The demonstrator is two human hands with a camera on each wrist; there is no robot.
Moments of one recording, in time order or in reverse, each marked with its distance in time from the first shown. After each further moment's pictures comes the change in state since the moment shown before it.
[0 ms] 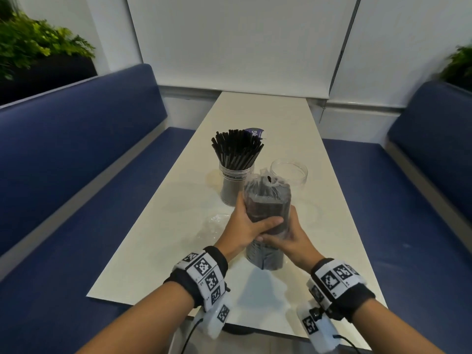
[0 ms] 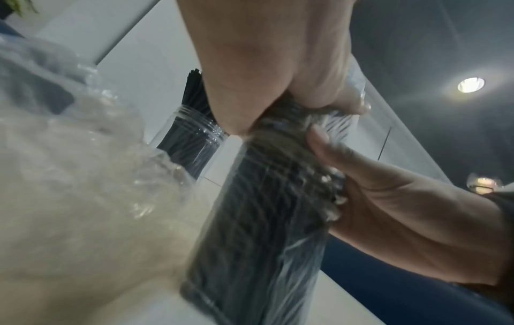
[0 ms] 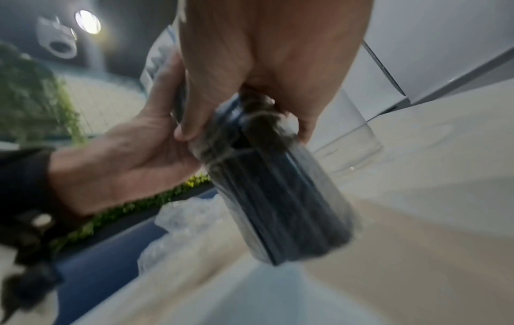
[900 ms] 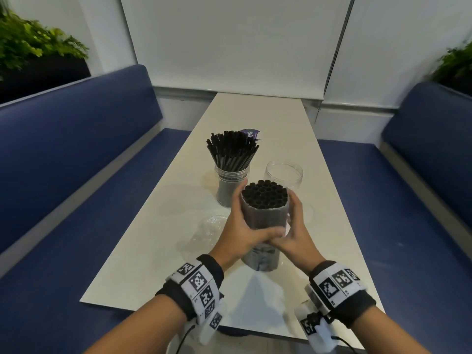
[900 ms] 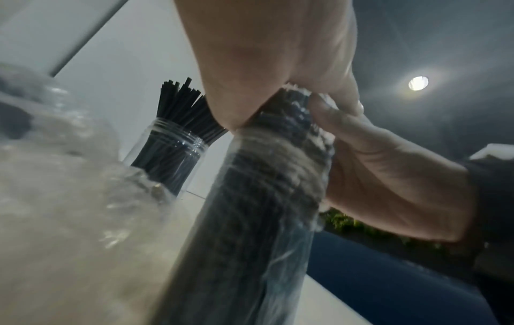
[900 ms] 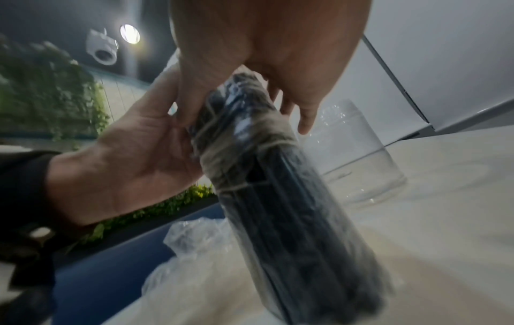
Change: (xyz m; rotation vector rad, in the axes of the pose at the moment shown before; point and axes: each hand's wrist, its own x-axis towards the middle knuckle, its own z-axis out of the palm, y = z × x) left_hand -0.009 -0.002 0.004 0.094 0.014 0.120; right_hand -0.006 -0.021 -0.001 0.009 0.086 -0.142
